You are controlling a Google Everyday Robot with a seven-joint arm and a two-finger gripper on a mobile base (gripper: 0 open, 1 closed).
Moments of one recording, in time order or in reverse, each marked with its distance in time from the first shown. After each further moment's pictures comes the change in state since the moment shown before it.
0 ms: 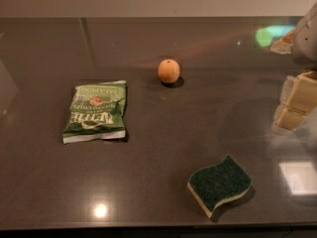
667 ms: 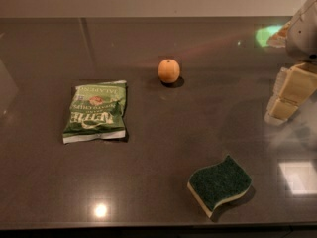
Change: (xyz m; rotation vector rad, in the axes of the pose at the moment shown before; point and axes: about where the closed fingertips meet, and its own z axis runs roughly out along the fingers) arm -0.006 -0.018 0.004 0.020 -0.023 0.006
